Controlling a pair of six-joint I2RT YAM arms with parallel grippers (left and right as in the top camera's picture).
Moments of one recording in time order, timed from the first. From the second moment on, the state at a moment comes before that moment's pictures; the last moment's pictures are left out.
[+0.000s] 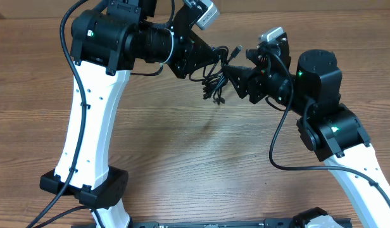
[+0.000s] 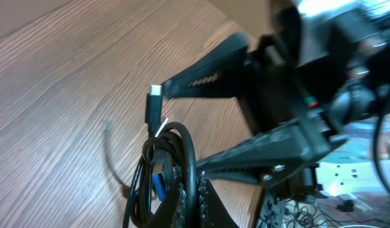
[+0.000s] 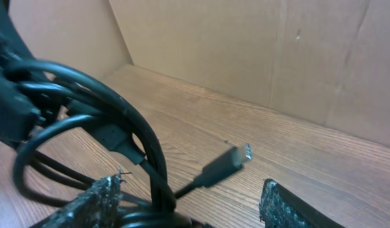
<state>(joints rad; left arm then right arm) -0.35 1.90 2.48 -1.49 0.80 0.25 0.35 1.21 1.21 -0.33 -0.38 0.07</state>
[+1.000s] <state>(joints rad) -0.35 1.90 2.48 -1.40 0.72 0.03 0.35 1.25 1.21 -0.30 -0.47 0.06</state>
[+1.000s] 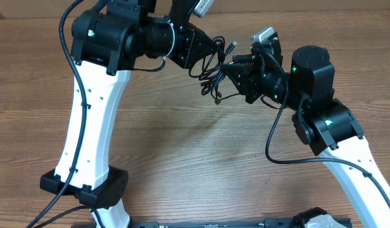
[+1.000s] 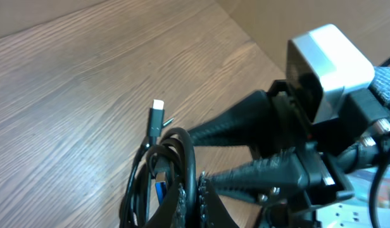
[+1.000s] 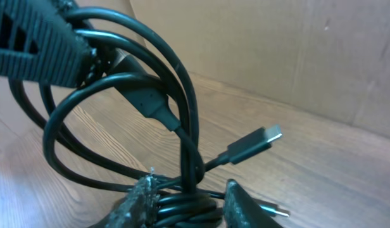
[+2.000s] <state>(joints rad) -0.37 1.90 2.48 -1.41 0.76 0.00 0.35 1.25 1.21 -0.32 -0.52 0.07</state>
